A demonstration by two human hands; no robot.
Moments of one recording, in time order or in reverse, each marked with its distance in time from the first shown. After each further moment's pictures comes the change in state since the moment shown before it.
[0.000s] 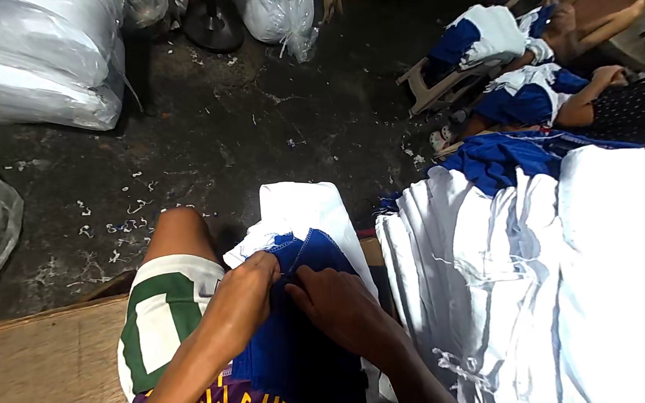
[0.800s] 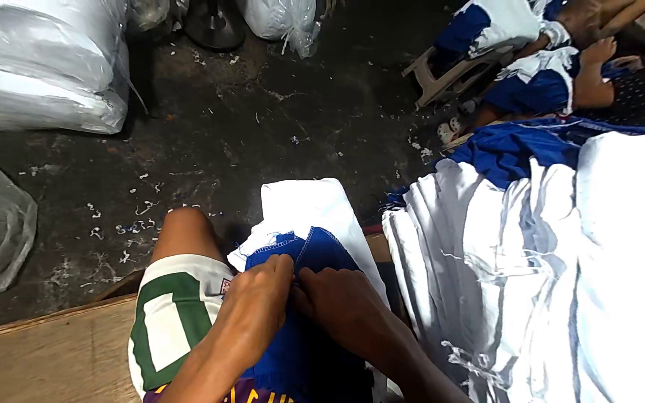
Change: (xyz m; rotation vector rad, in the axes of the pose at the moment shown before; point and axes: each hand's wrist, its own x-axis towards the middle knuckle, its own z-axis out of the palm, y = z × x) left_hand -0.001 0.018 0.000 0.202 0.096 0.122; right_hand 0.000 -0.007 0.003 -0.116 0.021 -0.003
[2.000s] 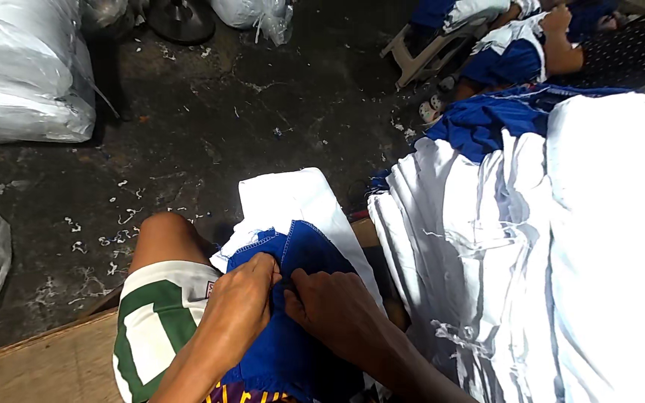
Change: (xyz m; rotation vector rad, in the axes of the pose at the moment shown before) left_hand -0.004 -0.010 0.010 -0.102 -0.041 0.034; right_hand -0.013 0.013 0.026 0.066 0.181 -0.027
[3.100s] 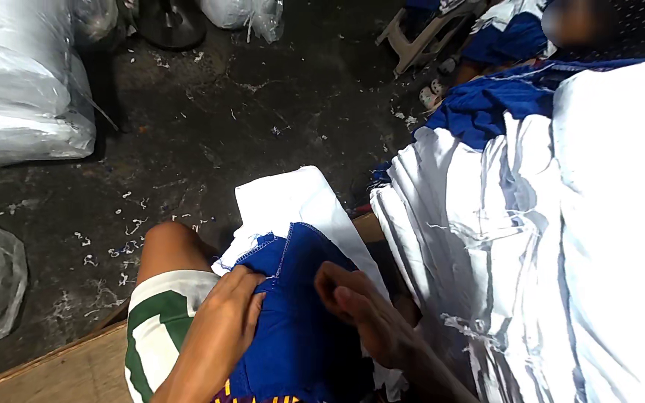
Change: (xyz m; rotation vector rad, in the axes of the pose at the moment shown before) left_hand -0.020 -0.019 -0.006 -0.074 0.027 -0.023; right_hand -0.010 0.053 0.037 0.935 0.355 -0.456
